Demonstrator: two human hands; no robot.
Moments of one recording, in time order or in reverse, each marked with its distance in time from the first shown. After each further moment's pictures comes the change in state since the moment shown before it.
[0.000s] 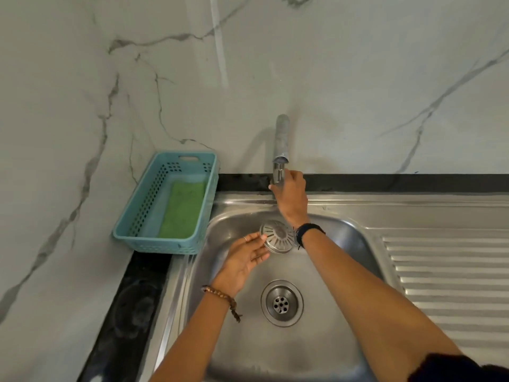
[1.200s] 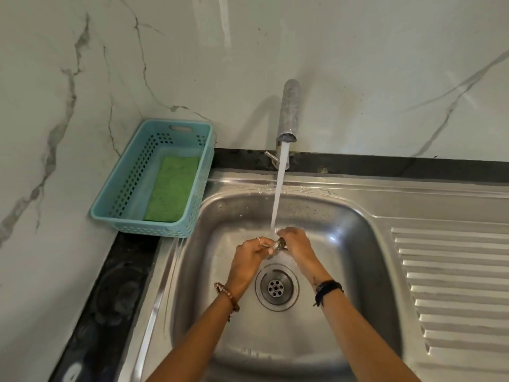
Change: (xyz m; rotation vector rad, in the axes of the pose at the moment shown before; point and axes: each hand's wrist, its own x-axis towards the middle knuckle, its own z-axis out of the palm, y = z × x) left_hand 0.027 -0.062 -0.005 0.687 0.048 0.323; right_hand -0.095 0.067 0.034 0.579 -0.419 0.578
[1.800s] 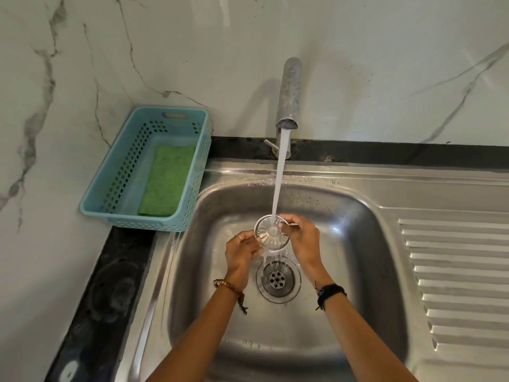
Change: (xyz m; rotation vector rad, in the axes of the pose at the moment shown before) left_hand 0.008 -0.013 0.005 -0.536 0.314 -0.379; right_hand 0.006 0.023 -0.004 -0.047 0.171 -0.405
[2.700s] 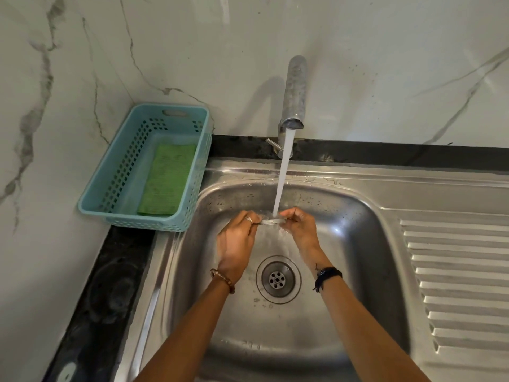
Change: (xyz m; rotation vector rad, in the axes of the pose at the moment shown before) left_hand 0.004 0.025 -0.010 0.999 0.087 0.856; right_hand 0.019 -0.019 0.001 0.264 -0.078 0.219
